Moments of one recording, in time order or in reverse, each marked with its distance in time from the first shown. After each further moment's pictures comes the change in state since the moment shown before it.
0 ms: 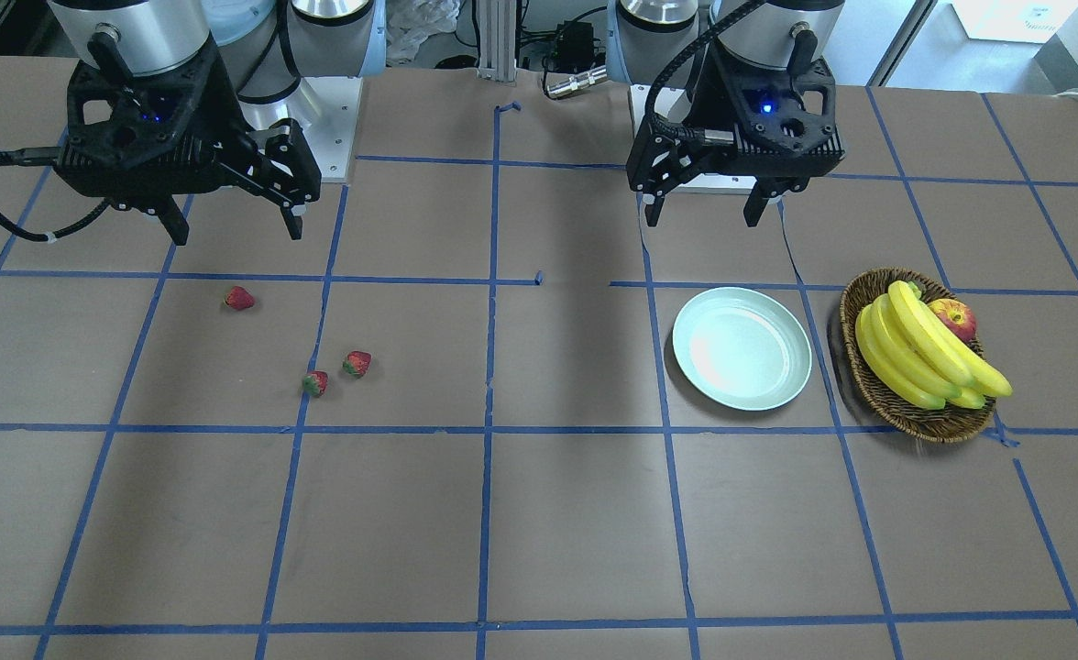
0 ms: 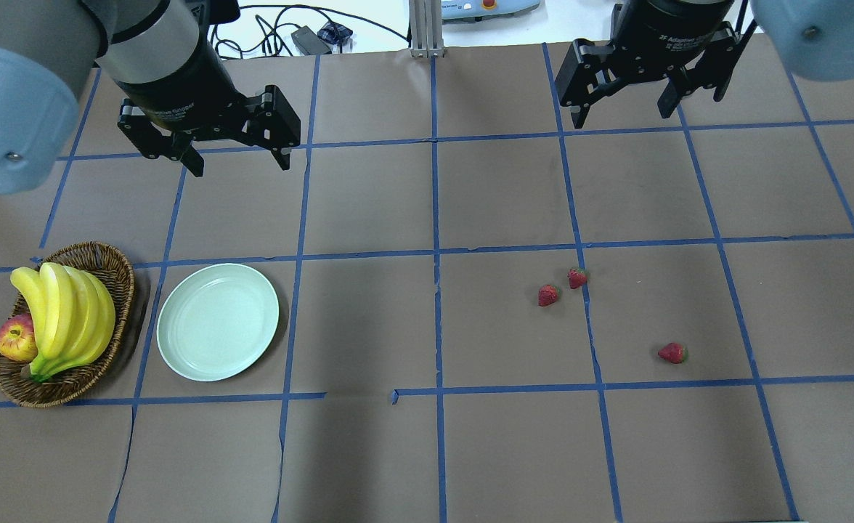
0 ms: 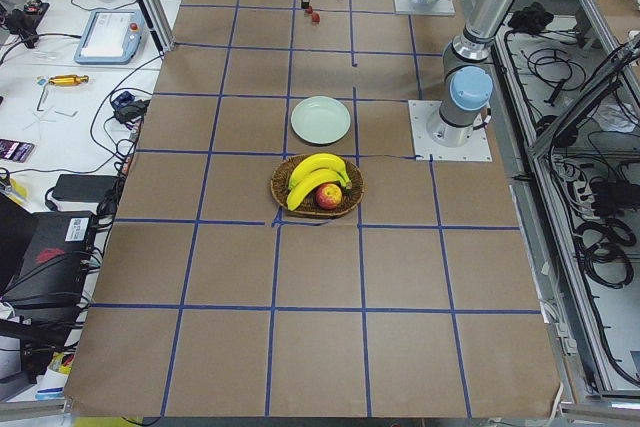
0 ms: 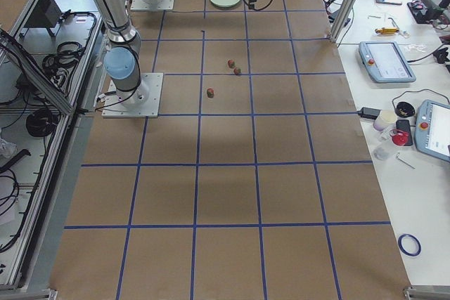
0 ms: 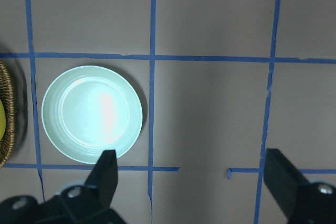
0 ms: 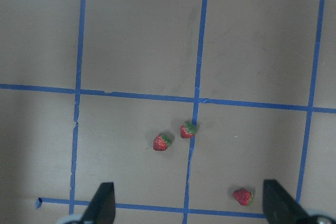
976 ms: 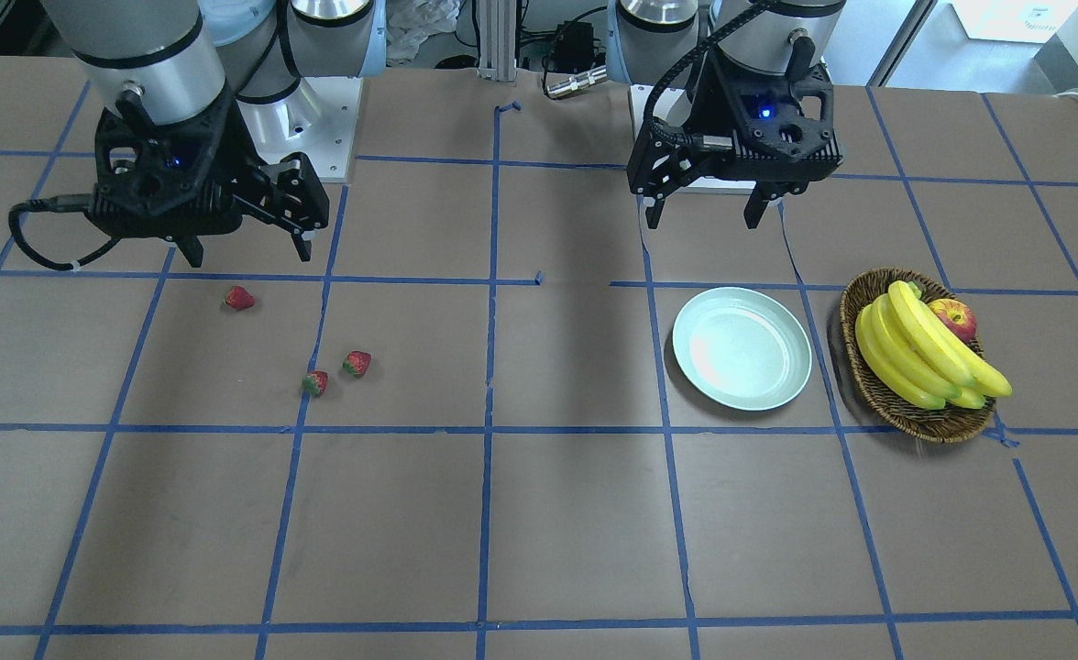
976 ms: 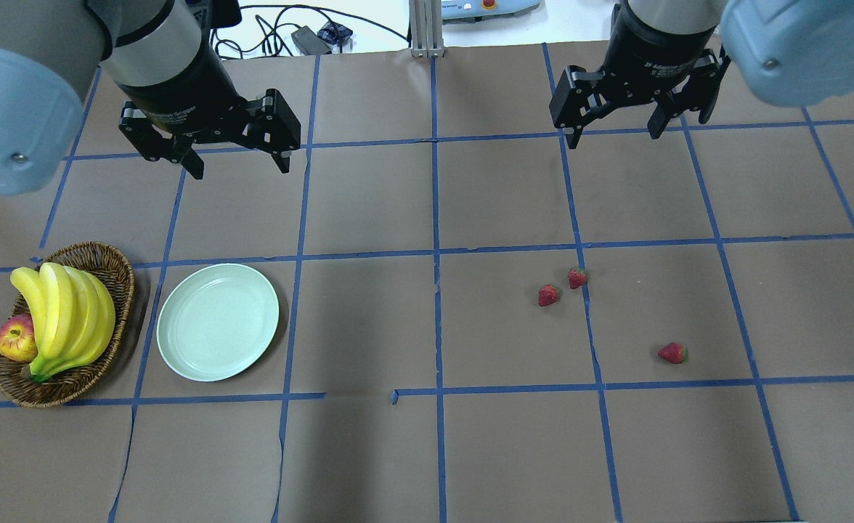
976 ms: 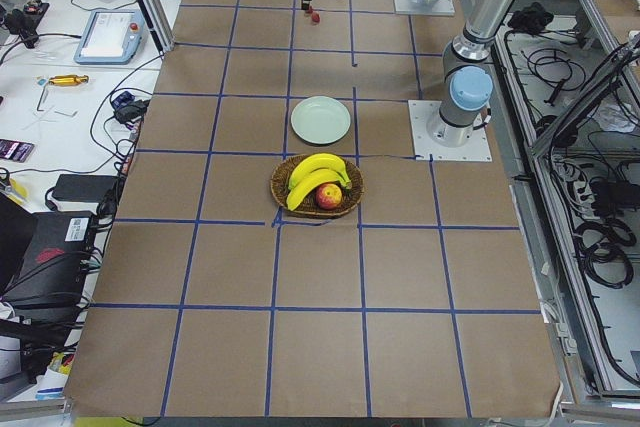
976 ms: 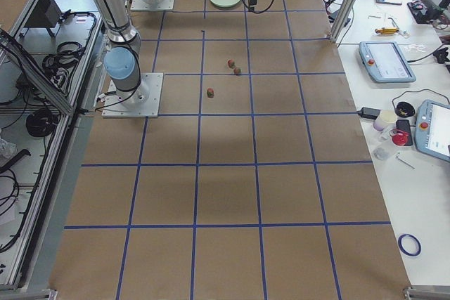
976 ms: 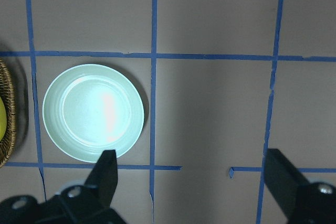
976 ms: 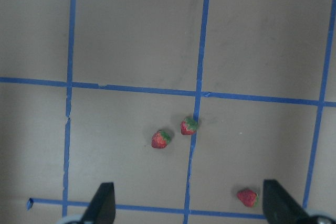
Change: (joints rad) left arm -0.001 -0.002 -0.005 -0.001 0.006 0.003; right arm -0.002 0.020 0.097 -0.073 -0.001 -0.001
